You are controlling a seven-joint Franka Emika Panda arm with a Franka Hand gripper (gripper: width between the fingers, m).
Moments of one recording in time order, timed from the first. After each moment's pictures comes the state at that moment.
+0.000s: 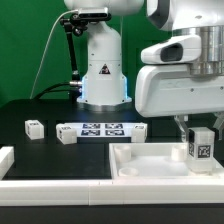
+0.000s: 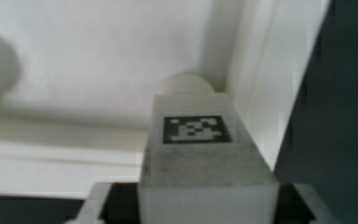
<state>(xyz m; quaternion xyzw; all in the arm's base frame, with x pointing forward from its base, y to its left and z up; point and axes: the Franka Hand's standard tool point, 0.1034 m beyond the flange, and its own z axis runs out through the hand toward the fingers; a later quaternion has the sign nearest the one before) 0.623 0.119 0.080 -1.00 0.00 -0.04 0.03</state>
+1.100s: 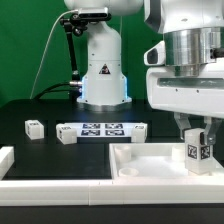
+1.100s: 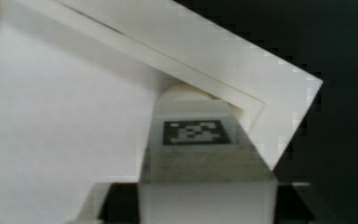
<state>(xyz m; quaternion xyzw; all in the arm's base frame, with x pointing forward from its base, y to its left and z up) 0.620 0.115 0.078 -0.85 0.52 -0.02 0.06</state>
